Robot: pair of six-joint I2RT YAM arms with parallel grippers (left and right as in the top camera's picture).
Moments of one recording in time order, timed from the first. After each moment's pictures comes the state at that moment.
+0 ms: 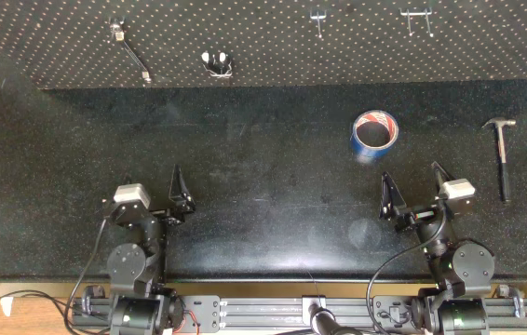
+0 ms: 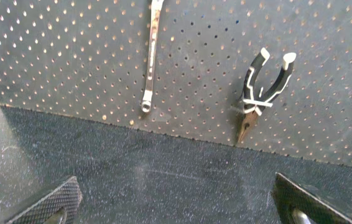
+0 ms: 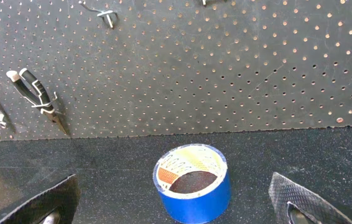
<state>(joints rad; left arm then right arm) -0.07 0.03 0.01 -0.06 -0.15 -0.18 0.03 0.01 0.01 -0.05 -0.22 0.20</state>
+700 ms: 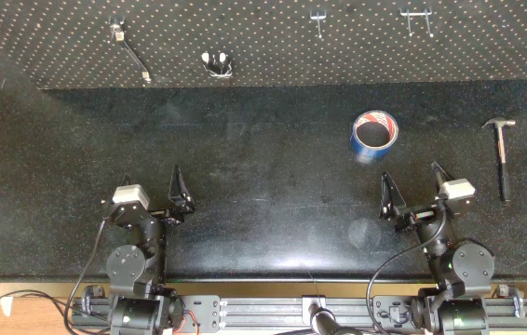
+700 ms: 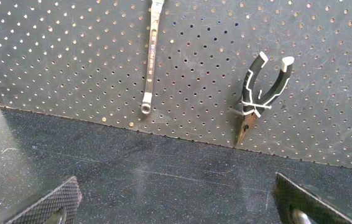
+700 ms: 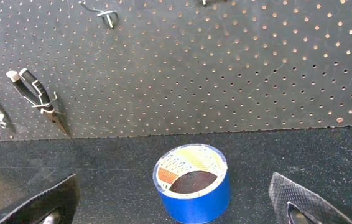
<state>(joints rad) -0.07 0.02 0.01 -0.06 -0.15 -0.18 0.03 0.01 0.01 -0.05 -0.22 0.21</state>
